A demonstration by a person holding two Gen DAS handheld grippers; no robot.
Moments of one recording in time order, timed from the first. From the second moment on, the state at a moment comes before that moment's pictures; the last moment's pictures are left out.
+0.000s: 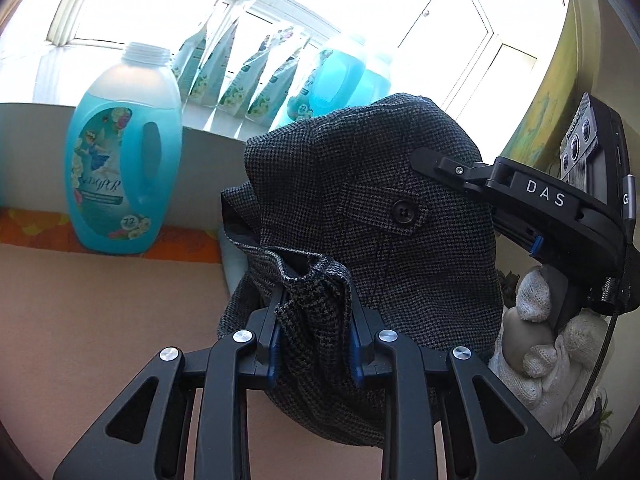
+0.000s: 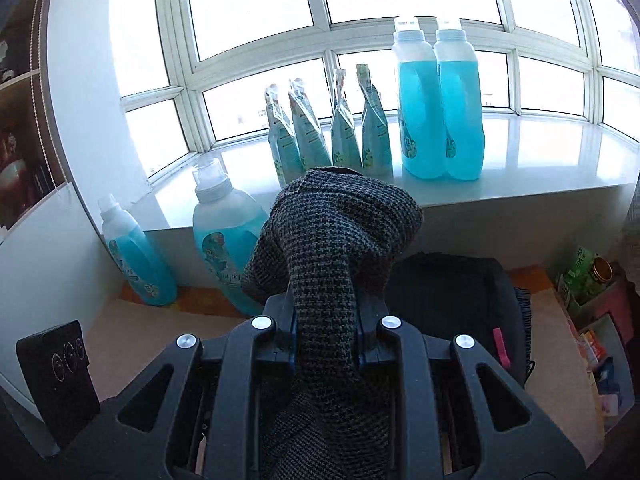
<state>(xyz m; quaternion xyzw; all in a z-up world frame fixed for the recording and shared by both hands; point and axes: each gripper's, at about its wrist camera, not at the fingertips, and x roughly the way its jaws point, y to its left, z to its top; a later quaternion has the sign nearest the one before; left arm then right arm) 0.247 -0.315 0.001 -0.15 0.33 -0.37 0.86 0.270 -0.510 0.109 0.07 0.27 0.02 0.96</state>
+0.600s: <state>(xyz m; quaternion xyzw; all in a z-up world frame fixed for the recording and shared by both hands) 0.305 -0.417 -0.060 -0.11 0.36 -0.38 0.84 0.374 -0.629 0.044 0.03 0.32 -0.05 0.94</state>
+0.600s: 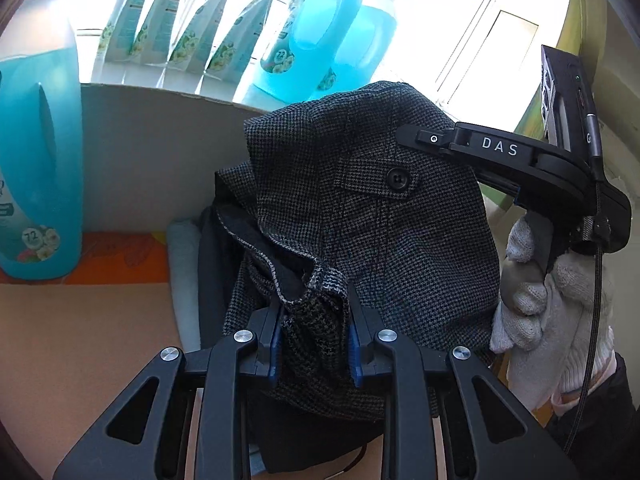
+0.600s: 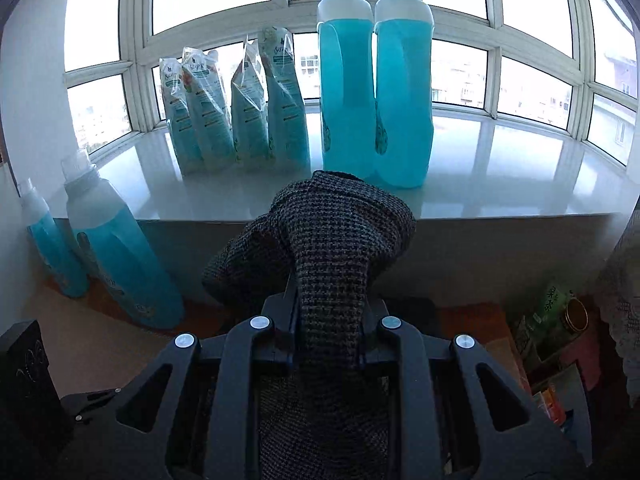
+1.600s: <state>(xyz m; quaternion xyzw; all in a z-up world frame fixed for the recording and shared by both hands) 0.232 -0.353 -0.019 0.00 0.31 -0.33 0.89 0.239 -0.593 0.038 0.06 0.31 -0.14 0.94</state>
